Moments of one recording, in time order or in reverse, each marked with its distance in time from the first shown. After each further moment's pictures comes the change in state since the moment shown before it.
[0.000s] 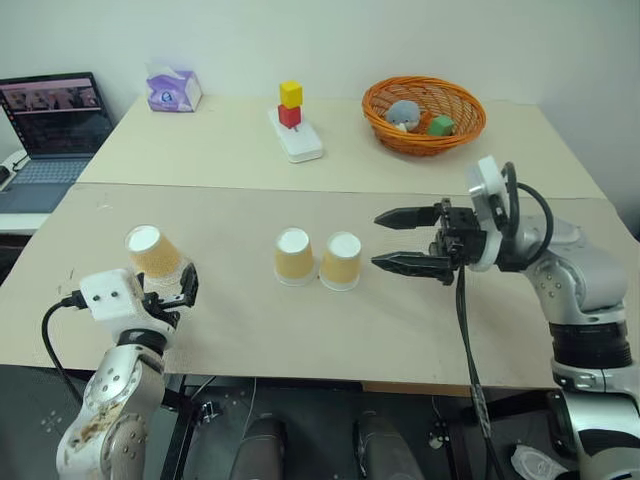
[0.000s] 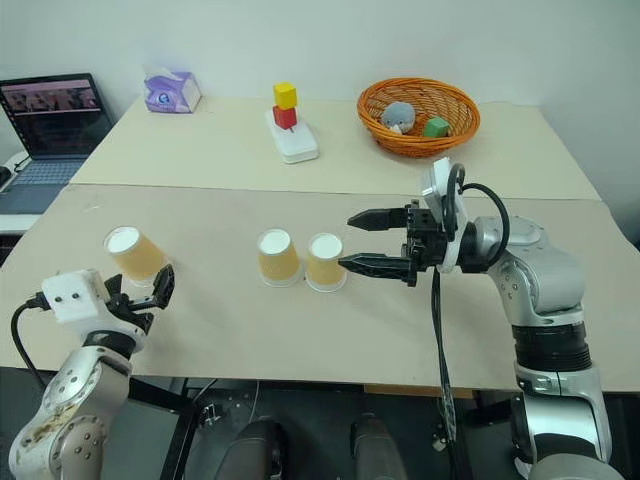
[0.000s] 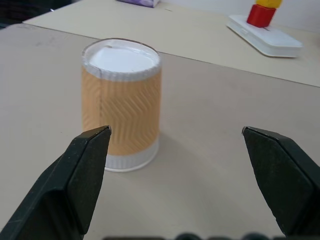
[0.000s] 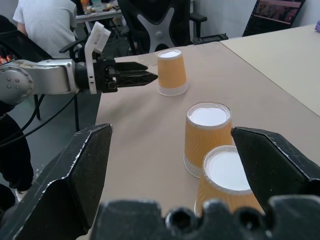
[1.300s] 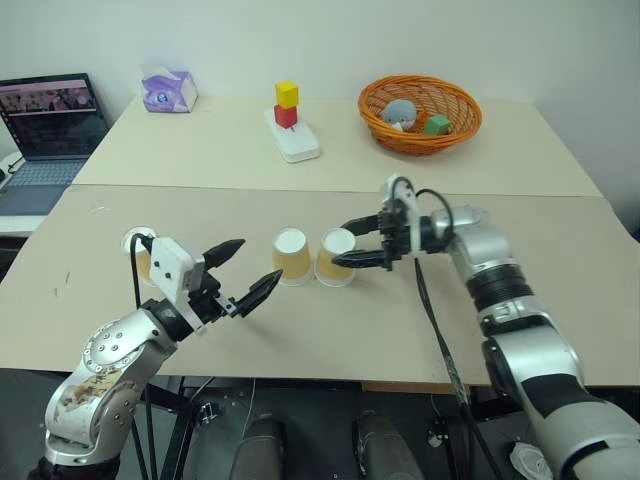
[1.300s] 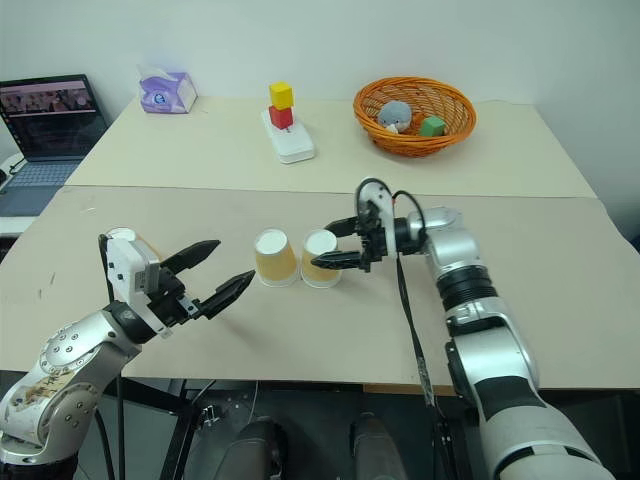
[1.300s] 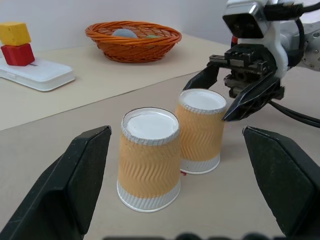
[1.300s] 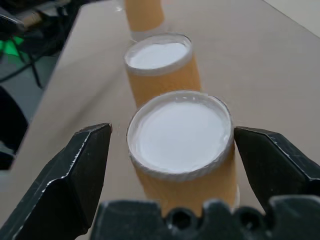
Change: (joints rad) left arm -0.111 0.259 -0.132 0.006 -0.100 -0.070 -0.673; right arm -0.347 0.205 0.188 0.799 -0.343 -0.355 0.199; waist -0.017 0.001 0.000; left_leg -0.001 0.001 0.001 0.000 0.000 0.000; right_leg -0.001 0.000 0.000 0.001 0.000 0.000
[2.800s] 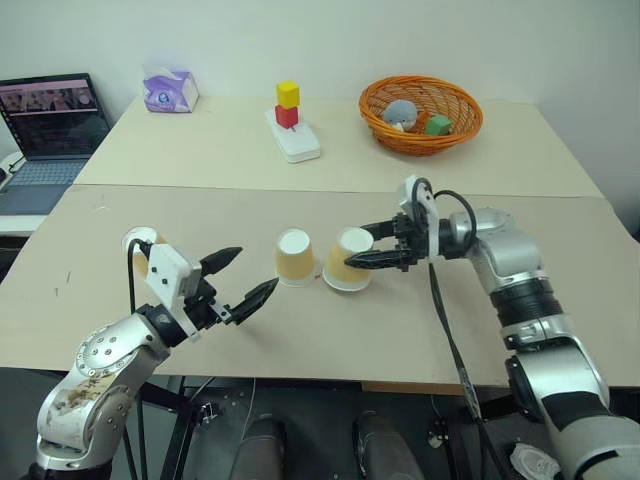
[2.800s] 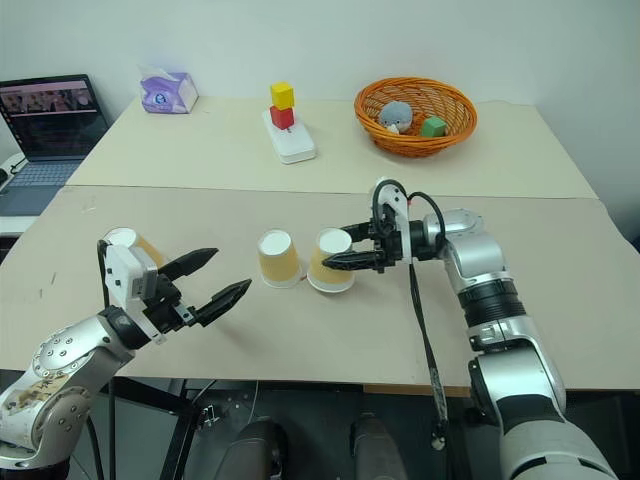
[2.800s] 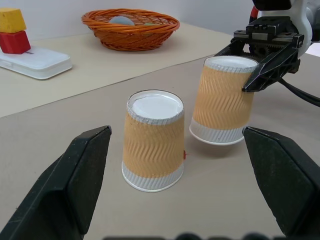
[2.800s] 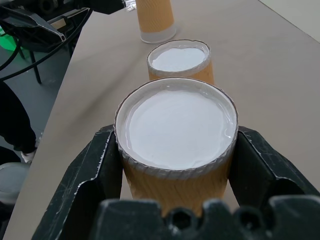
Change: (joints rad) left arm 0.034 0.028 0.018 0.005 0.001 0.000 -0.040; right arm 0.107 -0.048 0.043 -0.210 0.040 0.063 -0.080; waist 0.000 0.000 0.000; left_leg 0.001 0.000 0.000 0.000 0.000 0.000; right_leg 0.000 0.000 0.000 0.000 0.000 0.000
